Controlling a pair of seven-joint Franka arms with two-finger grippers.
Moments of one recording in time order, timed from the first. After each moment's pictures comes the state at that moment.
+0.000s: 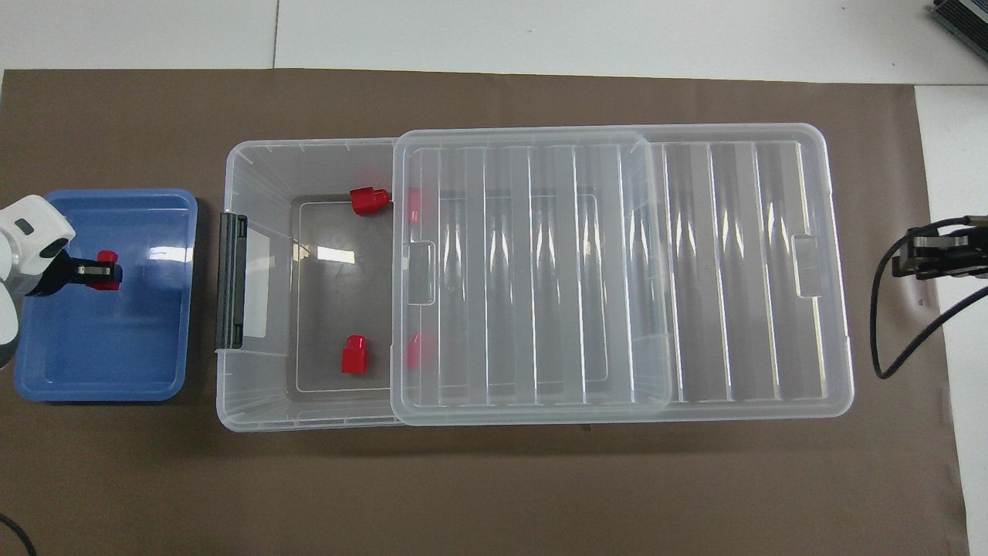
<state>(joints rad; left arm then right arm) 0.20 0.20 0.03 -2.09 -0.01 2.38 0.33 -0.04 -0.05 -0.03 -1.67 -0.03 1.64 0.09</state>
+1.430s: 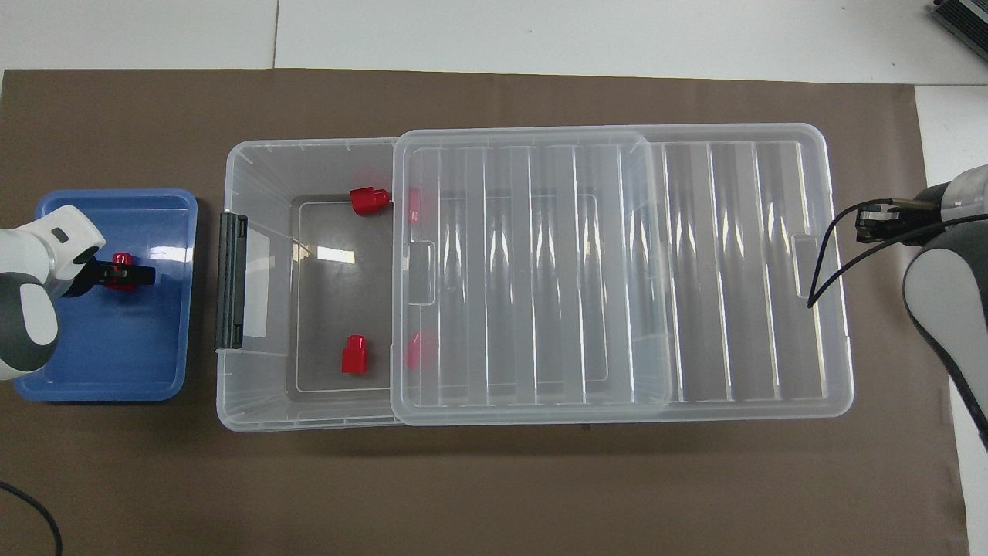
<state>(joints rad) 0.20 0.26 0.02 -2.08 -0.01 2.46 0.34 -0.10 0.08 -0.03 -1.86 -0.03 2.05 0.09</state>
